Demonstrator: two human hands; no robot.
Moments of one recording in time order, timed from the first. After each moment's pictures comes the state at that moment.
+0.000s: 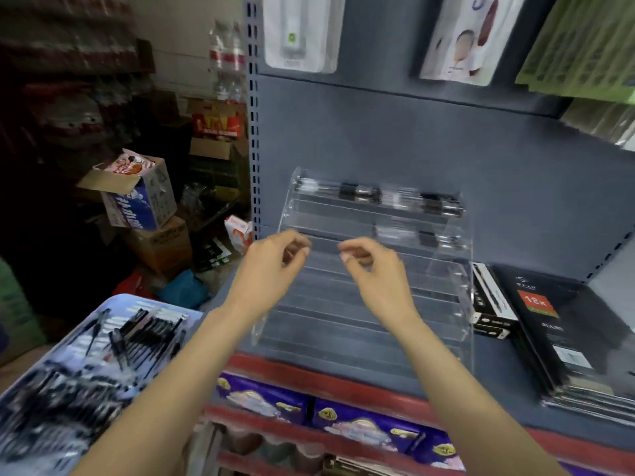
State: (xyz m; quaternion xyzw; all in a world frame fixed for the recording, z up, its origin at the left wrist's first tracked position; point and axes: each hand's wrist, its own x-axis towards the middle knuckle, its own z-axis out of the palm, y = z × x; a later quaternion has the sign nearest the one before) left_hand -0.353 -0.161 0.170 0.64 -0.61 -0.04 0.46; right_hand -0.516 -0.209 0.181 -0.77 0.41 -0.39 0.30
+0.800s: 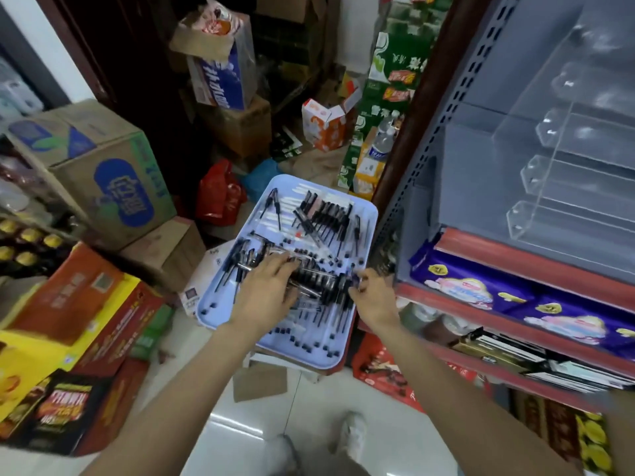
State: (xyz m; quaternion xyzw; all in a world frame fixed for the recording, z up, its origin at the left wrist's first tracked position) left_hand -0.074 0.085 -0.037 0.78 -0.60 -0.15 0.12; right_hand -0.242 -0.017 -0.044 -0.73 0.59 -0.04 0.36
